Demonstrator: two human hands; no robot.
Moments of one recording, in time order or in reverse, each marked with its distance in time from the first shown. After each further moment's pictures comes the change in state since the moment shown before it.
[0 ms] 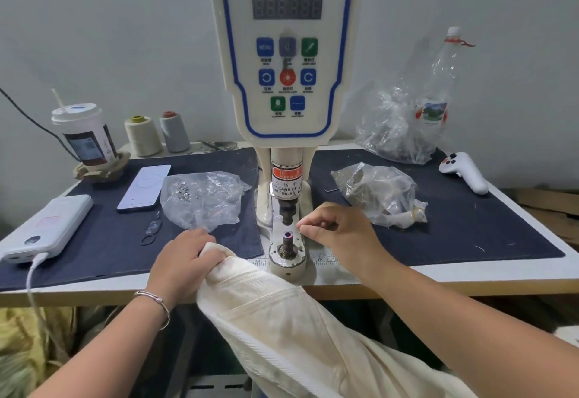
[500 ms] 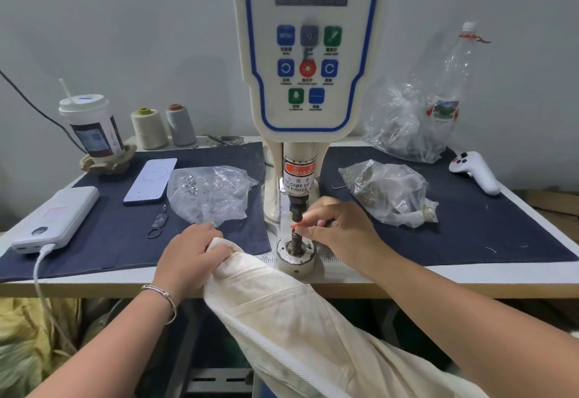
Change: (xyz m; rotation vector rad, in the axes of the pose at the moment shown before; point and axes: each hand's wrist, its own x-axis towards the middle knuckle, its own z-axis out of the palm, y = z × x) left_hand 0.002 0.001 0.000 -0.001 -0.009 -0.001; right_hand 0.014 0.003 0.012 -0.003 -0.076 -0.013
